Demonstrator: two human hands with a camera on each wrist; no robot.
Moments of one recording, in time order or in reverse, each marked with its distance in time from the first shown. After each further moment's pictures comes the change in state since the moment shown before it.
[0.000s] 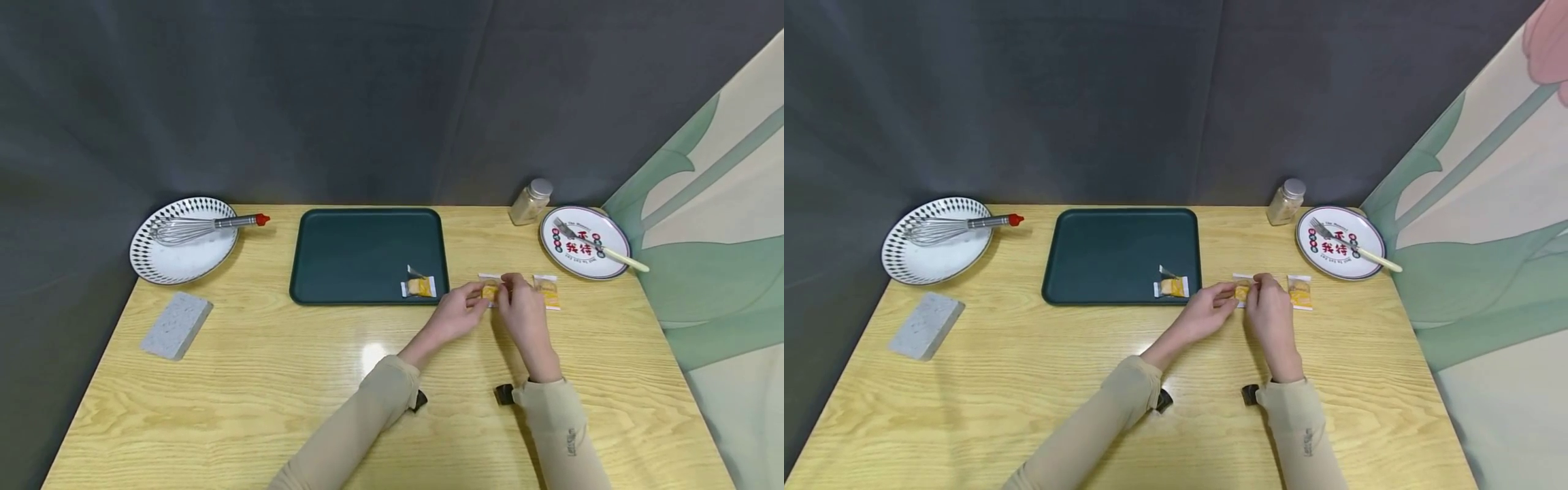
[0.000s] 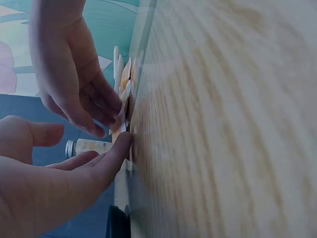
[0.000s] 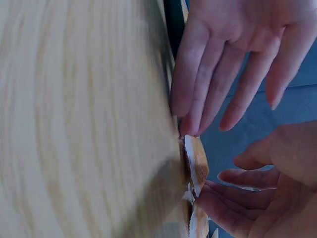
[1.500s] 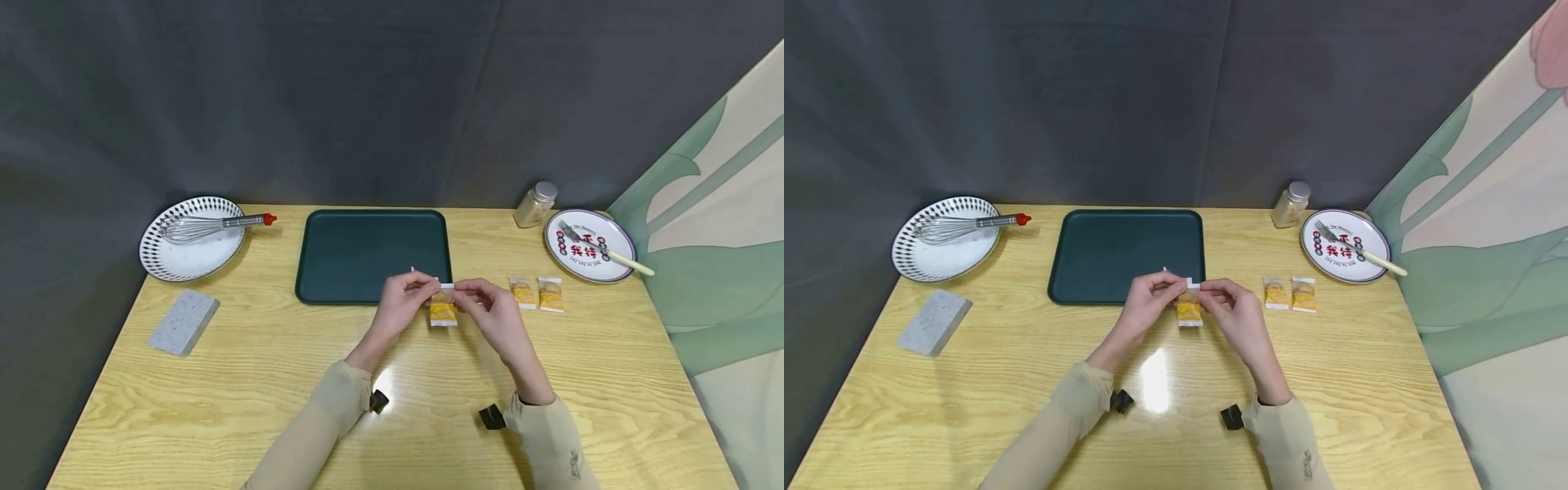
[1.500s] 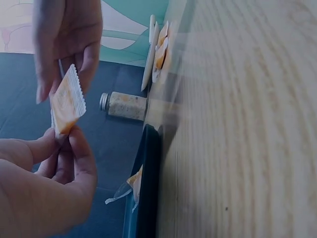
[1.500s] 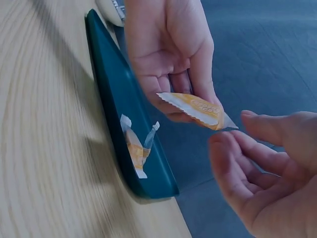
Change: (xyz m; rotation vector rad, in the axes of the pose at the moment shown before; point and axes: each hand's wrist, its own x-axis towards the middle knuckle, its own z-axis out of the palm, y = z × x) left_hand -0.040 -0.010 -0.074 -0.288 0.288 0.130; right_hand -0.020 -0.067 -0.004 0.573 -0.278 0.030
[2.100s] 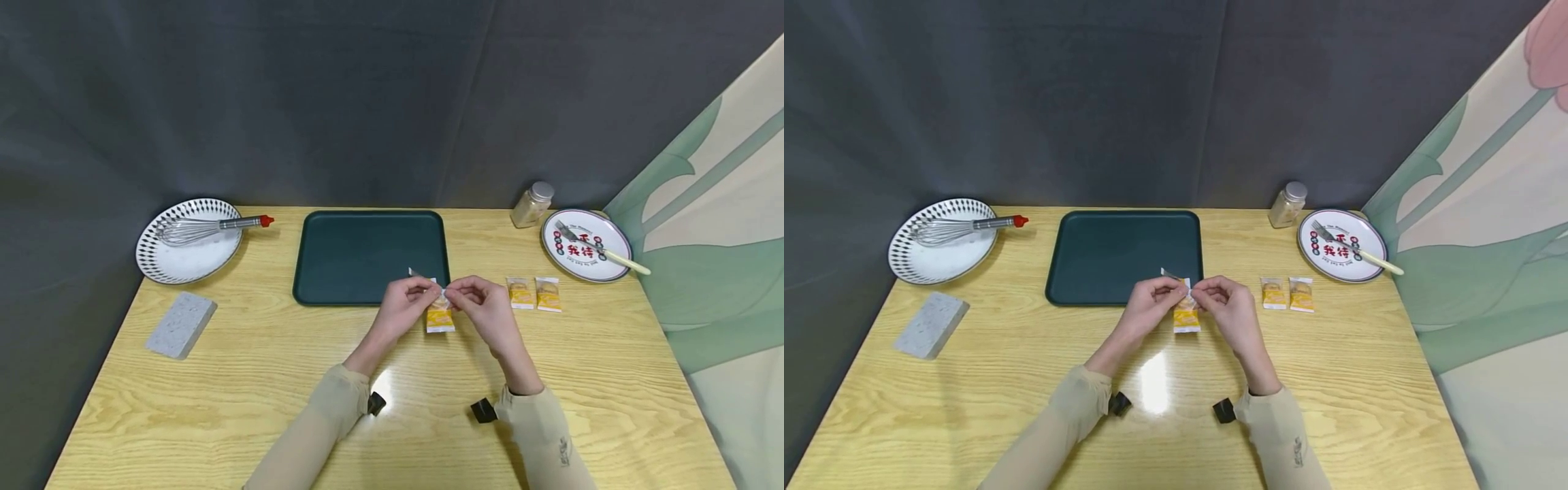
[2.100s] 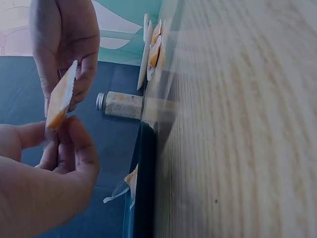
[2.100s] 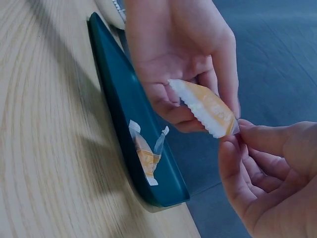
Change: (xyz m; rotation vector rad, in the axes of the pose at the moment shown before) left_hand -0.004 -0.004 0.001 0.070 -0.053 0.026; right_hand 0.010 0.005 0.008 0.165 0.022 0.024
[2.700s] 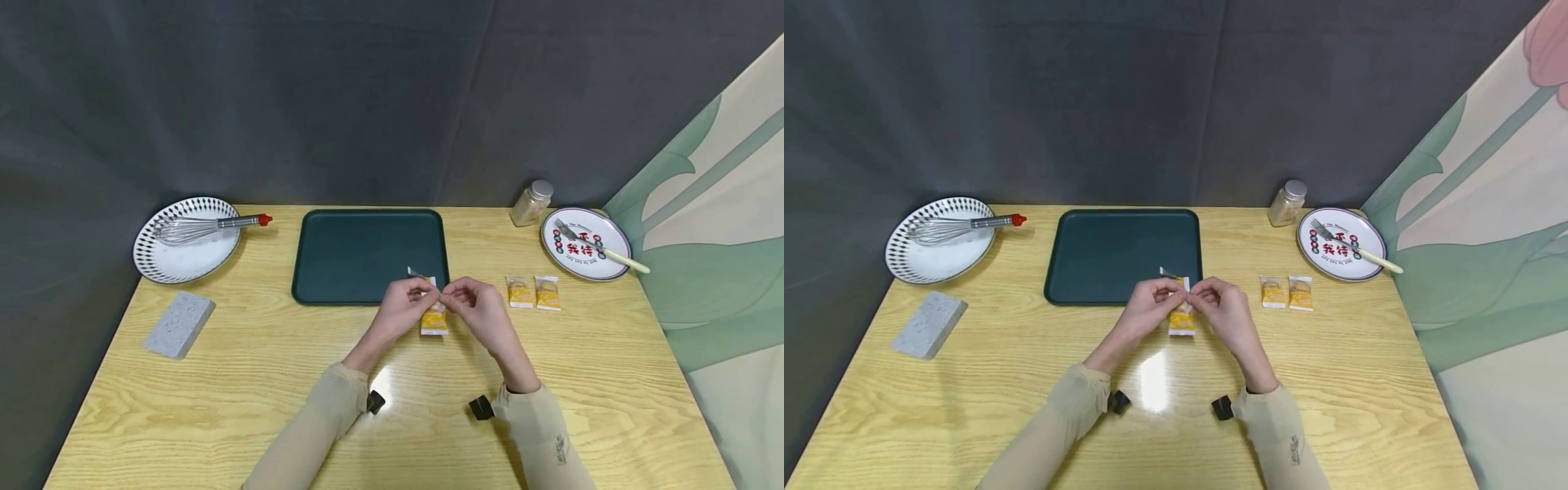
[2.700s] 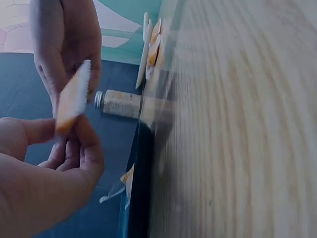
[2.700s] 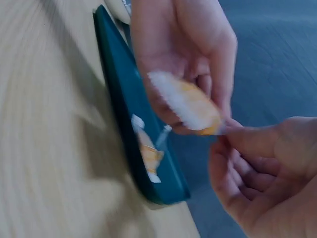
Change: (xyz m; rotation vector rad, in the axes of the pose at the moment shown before) left_hand -0.001 0.000 -0.004 0.082 -0.061 -0.007; right_hand 0.003 0.002 0.004 -0.246 -0.036 -0.064
